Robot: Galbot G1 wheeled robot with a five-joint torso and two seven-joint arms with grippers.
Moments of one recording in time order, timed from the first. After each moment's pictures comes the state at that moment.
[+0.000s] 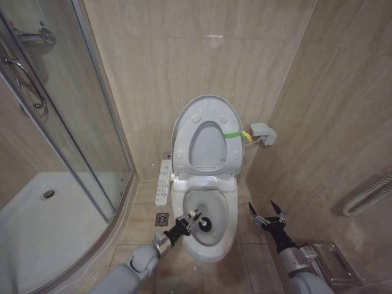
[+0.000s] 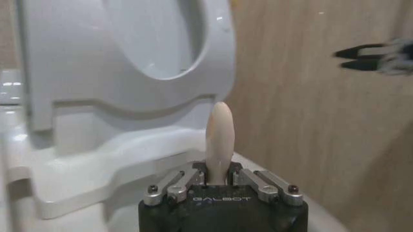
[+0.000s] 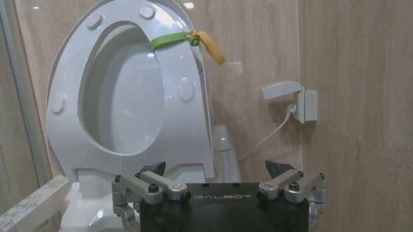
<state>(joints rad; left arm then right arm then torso) 0.81 -1.15 0.27 -1.23 -0.48 -0.39 0.27 -1.49 1.36 0.73 1.81 0.37 0.20 -0.25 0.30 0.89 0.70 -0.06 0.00</state>
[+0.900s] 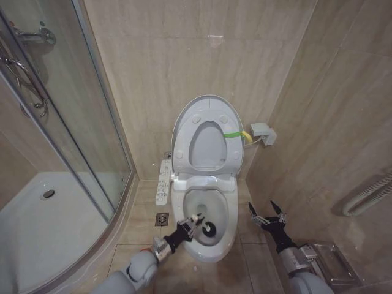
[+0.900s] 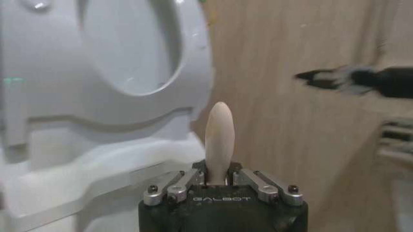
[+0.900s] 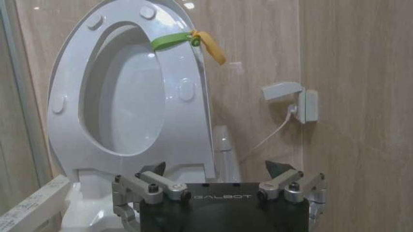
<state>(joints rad) 0.87 -1.08 0.29 -1.38 -0.49 -0.36 0.25 -1.49 1.36 0.73 1.81 0.37 0.20 -0.25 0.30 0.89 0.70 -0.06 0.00</state>
